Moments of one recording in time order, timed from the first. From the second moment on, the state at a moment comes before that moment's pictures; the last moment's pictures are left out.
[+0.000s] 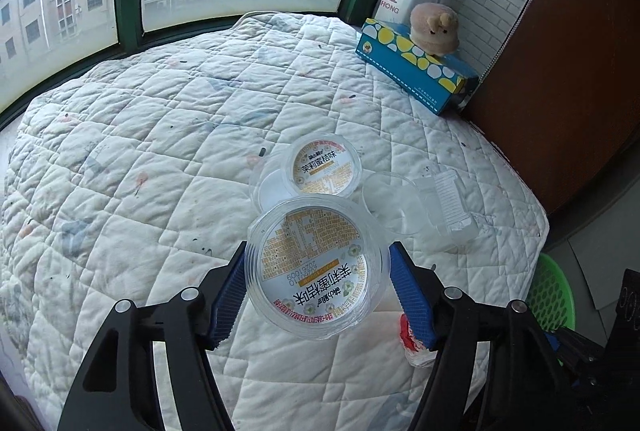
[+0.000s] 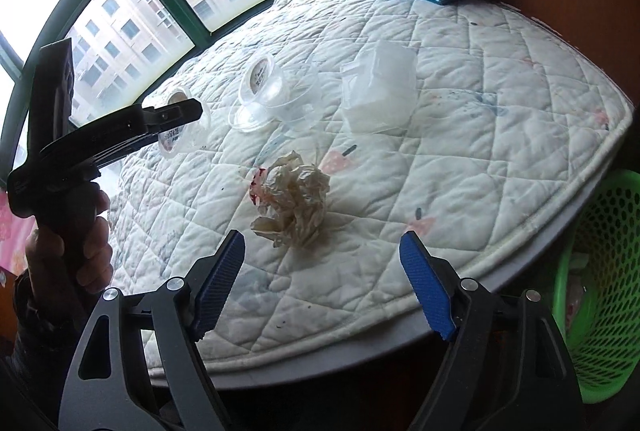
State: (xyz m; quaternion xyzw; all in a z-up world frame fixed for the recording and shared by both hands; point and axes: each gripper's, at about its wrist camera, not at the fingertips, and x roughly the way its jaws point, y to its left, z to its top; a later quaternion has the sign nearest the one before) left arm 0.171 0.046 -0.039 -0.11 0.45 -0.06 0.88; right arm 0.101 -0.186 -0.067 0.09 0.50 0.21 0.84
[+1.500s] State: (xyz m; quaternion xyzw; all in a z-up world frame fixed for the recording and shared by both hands) left arm 0.156 0.088 -0.038 -0.15 0.45 -0.05 0.88; right arm 0.133 -0.155 -0.086 0.07 0.51 0.17 0.84
